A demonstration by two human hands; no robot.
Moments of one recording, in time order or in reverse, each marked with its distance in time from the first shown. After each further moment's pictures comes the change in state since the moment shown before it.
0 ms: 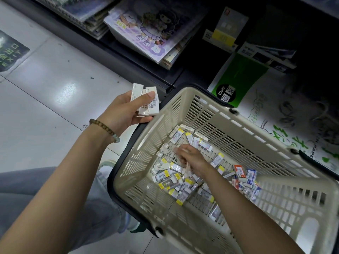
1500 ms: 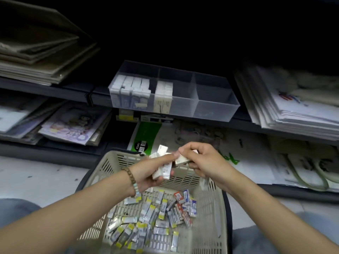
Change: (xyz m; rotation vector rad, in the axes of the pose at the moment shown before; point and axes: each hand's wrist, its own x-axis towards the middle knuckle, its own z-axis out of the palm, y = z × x) left_hand -0.128 0.035 0.214 0.198 -0.567 -0.319; right_hand -0.348 -0.130 -0.080 -0.158 0.420 -0.549
